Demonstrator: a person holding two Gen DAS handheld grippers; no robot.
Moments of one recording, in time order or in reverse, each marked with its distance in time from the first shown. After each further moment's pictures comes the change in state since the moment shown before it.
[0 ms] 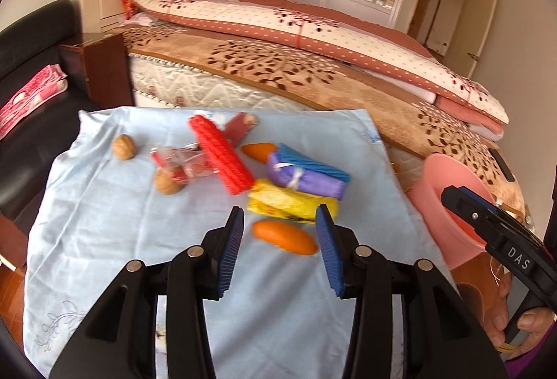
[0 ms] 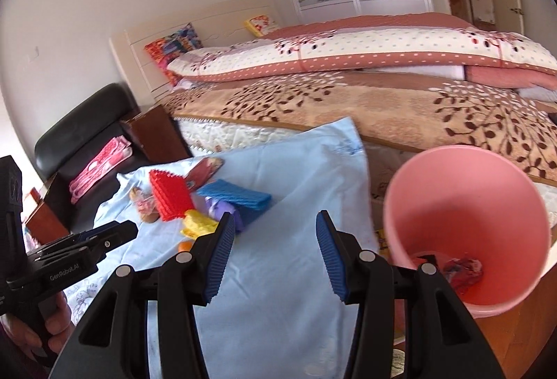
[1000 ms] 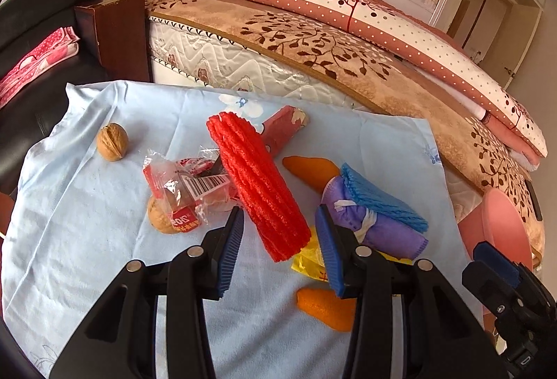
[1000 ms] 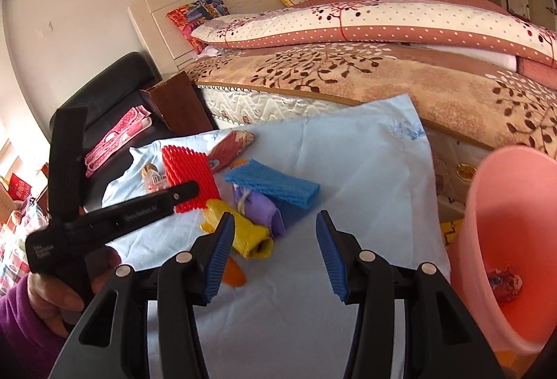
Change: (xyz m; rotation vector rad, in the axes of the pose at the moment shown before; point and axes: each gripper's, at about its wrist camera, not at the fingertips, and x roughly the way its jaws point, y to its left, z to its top) left arm 0.098 0.037 0.038 -0.121 0.095 0.066; right arm 0.073 0.029 0.013 -0.052 0.121 0.102
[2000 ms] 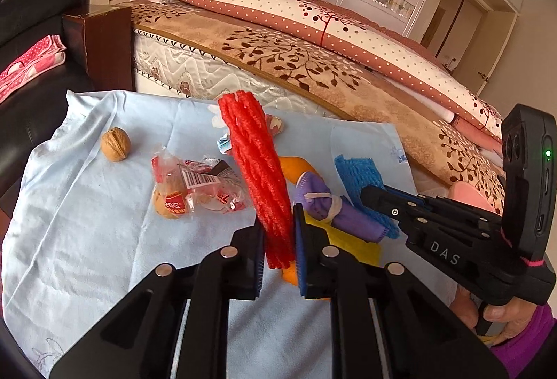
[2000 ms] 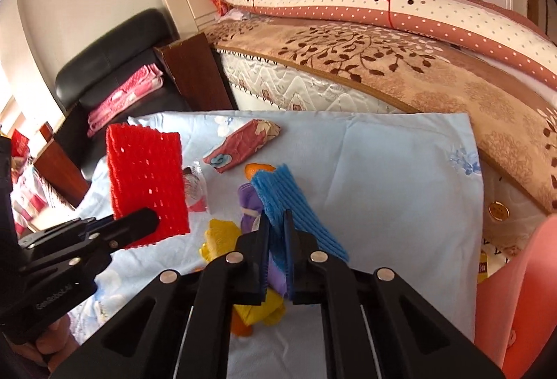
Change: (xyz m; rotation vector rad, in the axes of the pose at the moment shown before) left arm -0.043 0.002 -0.017 0.033 -0.067 -0.112; right arm 0.063 0.022 0.032 -0.127 0.129 0.036
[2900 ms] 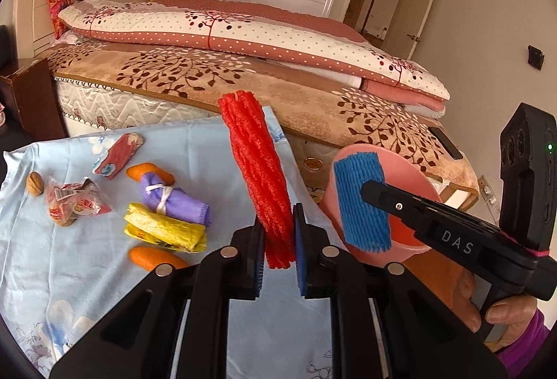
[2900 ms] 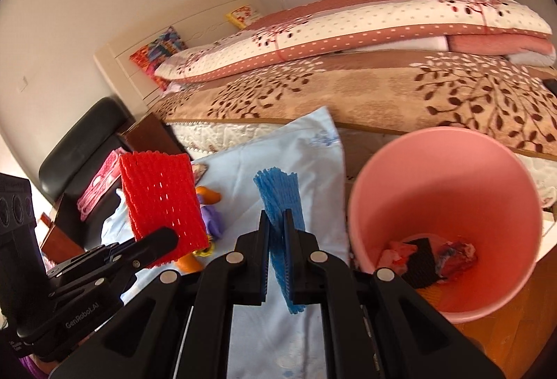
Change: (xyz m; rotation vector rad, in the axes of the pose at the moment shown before) left arm -0.029 -0.143 -0.027 0.242 0.008 -0.205; right arm -0.153 -0.089 -0.073 0.329 -0.206 -0.112
